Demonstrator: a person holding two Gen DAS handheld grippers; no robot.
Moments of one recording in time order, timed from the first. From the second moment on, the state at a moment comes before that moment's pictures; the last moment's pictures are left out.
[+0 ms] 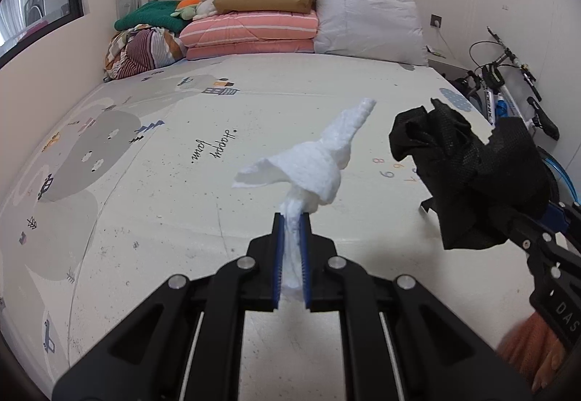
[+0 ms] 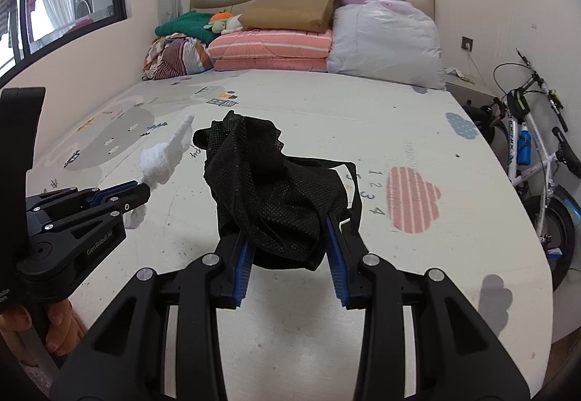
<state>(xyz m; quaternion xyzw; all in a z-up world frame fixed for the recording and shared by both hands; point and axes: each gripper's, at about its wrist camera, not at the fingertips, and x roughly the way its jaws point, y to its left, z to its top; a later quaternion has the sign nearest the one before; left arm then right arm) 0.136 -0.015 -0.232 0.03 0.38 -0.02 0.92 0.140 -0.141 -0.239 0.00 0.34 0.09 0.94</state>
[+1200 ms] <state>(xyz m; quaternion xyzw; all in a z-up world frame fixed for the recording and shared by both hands) 0.036 -0.431 -0.200 0.19 0.32 -0.39 0.84 -0.111 -0.545 -0.219 0.14 0.27 -0.29 0.91</state>
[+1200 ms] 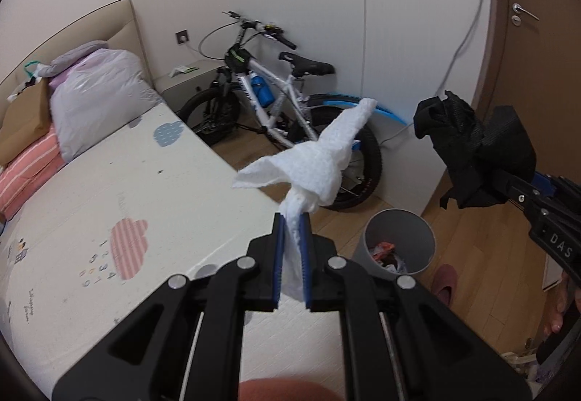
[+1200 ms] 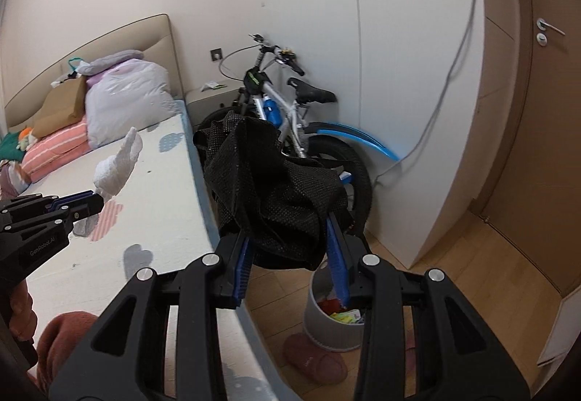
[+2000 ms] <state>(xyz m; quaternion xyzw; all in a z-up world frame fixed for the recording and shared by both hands) 0.066 -0.578 -0.308 0.26 0.38 -0.46 0.76 -0.066 -0.688 -0.339 0.21 0.33 -0.37 0.84</state>
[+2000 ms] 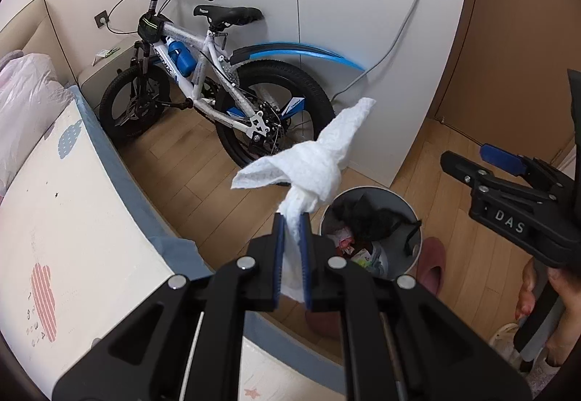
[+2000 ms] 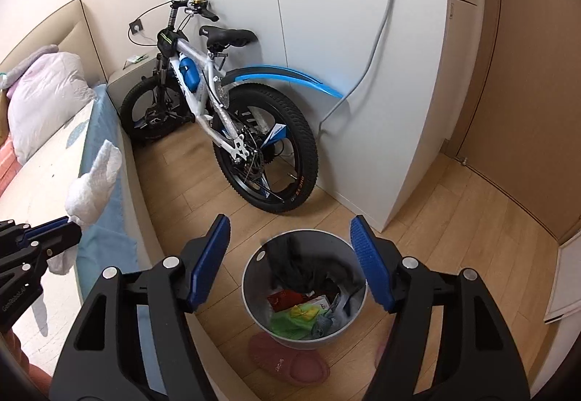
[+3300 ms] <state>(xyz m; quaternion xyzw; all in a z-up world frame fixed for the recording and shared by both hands) 0.052 -0.574 -0.306 0.27 0.38 -0.47 0.75 -0.088 -0.625 -0.294 0.20 0.32 -0.36 0.85</state>
